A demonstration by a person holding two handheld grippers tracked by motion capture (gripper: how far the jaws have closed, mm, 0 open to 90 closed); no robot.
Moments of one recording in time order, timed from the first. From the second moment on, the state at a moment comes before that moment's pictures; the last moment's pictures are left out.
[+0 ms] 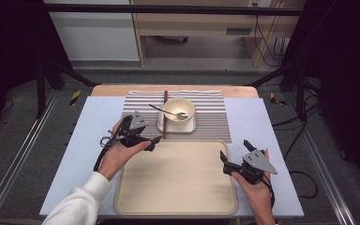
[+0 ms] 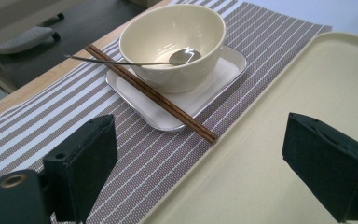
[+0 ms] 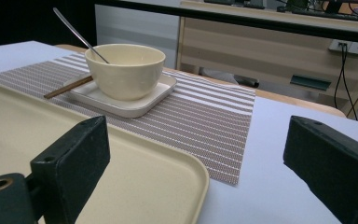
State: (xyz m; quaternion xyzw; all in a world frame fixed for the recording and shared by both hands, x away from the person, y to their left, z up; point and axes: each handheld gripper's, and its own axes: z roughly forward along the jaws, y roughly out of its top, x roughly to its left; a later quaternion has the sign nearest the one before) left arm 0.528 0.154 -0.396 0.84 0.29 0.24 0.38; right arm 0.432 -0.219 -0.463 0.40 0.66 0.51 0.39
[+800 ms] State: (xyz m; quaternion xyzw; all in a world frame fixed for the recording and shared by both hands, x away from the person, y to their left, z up) left arm 0.570 0.135 -0.404 0.82 0.35 0.24 0.39; right arm 0.431 -0.218 -0.462 0.41 0.65 0.50 0.39
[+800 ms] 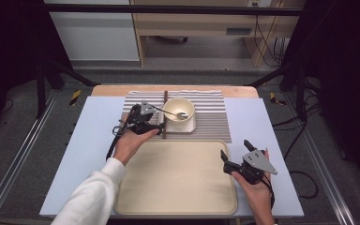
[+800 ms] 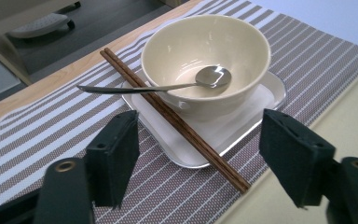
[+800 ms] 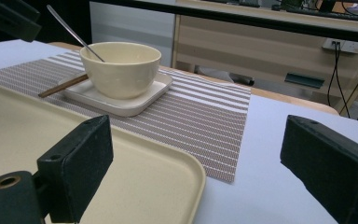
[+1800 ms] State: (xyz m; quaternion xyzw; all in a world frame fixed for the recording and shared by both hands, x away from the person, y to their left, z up) left arm 0.603 0.118 -0.448 0.79 0.44 0.22 0.36; right arm 0.431 -0.223 -0.462 0.43 0.65 0.49 0.39
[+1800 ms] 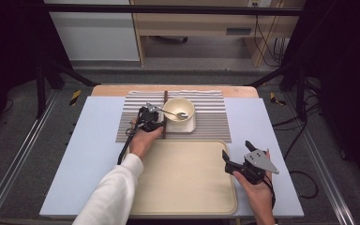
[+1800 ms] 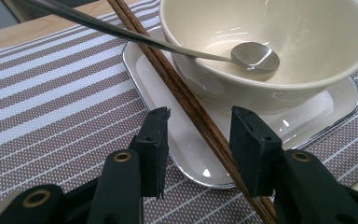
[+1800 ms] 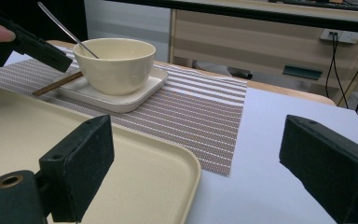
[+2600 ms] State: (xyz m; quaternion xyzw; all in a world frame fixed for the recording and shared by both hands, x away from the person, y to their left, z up) left arm 0.608 0.115 -0.457 0.79 0.45 0.22 0.36; right arm 0.432 -0.223 -0.463 0.43 0.65 0.49 0.38
